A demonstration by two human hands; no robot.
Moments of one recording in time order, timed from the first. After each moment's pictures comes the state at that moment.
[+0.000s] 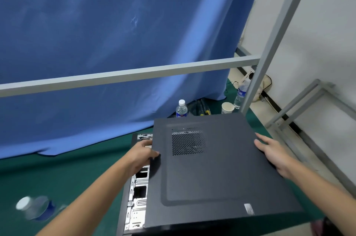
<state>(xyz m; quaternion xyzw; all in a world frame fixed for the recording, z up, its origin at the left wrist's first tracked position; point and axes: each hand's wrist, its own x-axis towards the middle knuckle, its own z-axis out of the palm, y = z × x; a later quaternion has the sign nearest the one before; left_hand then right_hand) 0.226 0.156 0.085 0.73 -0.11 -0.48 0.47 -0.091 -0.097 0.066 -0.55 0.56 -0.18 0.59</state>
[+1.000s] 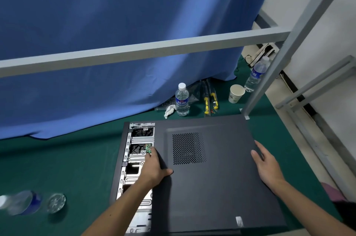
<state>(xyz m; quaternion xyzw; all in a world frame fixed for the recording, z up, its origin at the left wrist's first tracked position) 0.194 0.113 -0.023 0.88 -0.21 -0.39 0.18 -0.081 -0.110 -0.039 -0.65 0.55 -0.13 0.51</state>
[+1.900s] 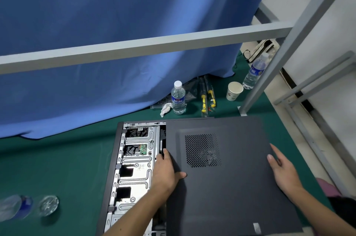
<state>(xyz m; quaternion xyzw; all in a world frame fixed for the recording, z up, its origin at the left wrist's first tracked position) 0.151 0.085 -0.035 0.89 -0.25 -0.34 0.16 -0.127 -0.135 -0.053 -0.63 0.58 -0.15 0.49</state>
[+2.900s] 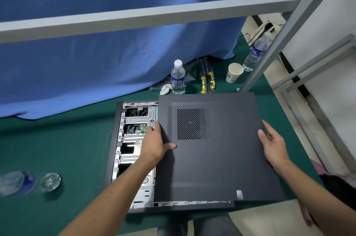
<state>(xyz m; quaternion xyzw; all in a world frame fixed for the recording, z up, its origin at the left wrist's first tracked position) 0.188 0.094 -0.025 0.89 -0.27 -0.32 0.16 -0.097 -0.117 -0.036 -0.60 0.57 -0.19 0.53</state>
